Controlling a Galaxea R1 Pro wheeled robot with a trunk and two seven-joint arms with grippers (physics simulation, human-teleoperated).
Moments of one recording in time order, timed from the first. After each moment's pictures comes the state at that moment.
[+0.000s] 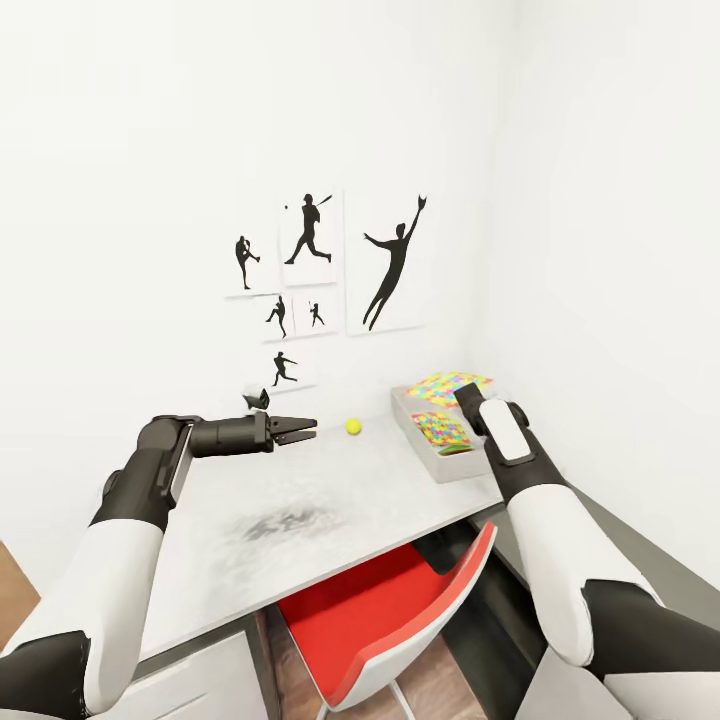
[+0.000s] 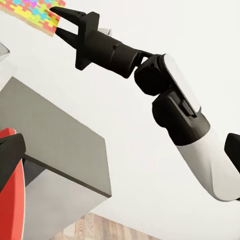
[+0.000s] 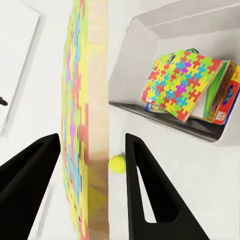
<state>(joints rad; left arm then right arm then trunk) -0.90 0.04 0.17 -0.95 -0.12 1.03 -1.56 -1.03 0.08 -0.12 -0.75 -0.95 0.17 -0.52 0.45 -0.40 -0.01</state>
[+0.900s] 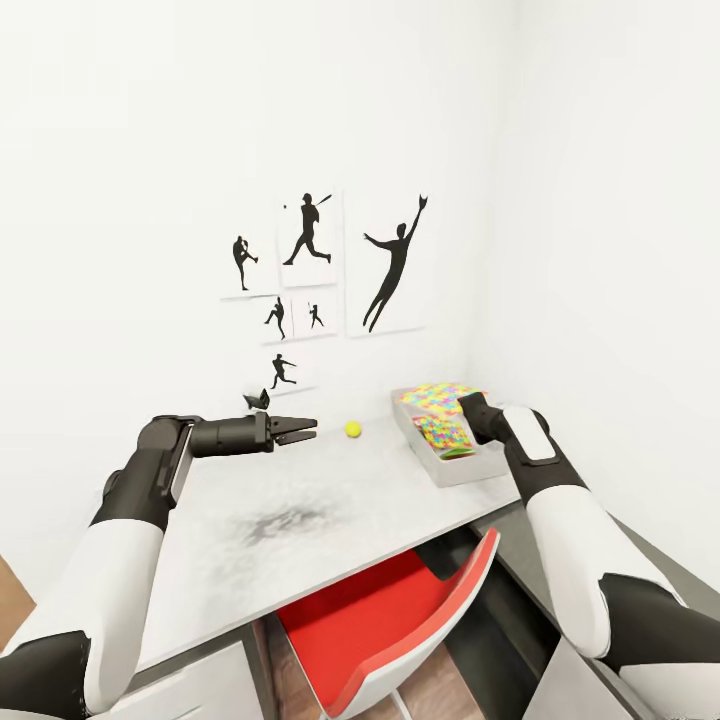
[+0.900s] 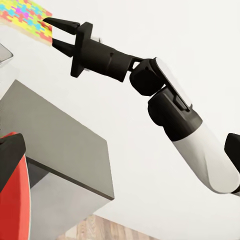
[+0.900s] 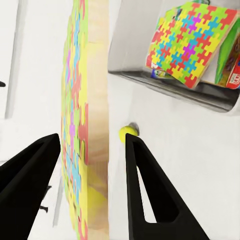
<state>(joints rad) -0.90 0.04 0.17 -0.95 -0.12 1.02 -1.56 -1.04 0.02 -0.18 -0.69 -1.11 0.33 -0.45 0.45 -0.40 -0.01</state>
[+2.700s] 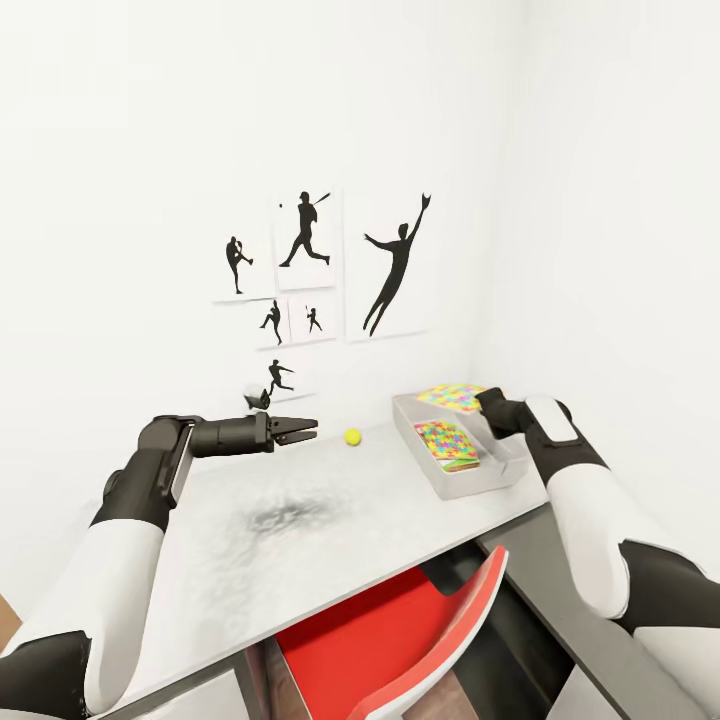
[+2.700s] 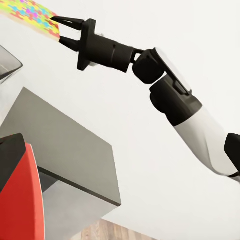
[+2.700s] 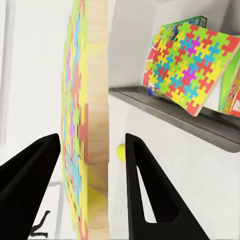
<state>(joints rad) -0.90 0.04 0.17 -0.95 -0.12 1.02 -1.56 -1.13 -0.05 -0.23 -0.56 -1.11 0.38 -0.45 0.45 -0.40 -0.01</state>
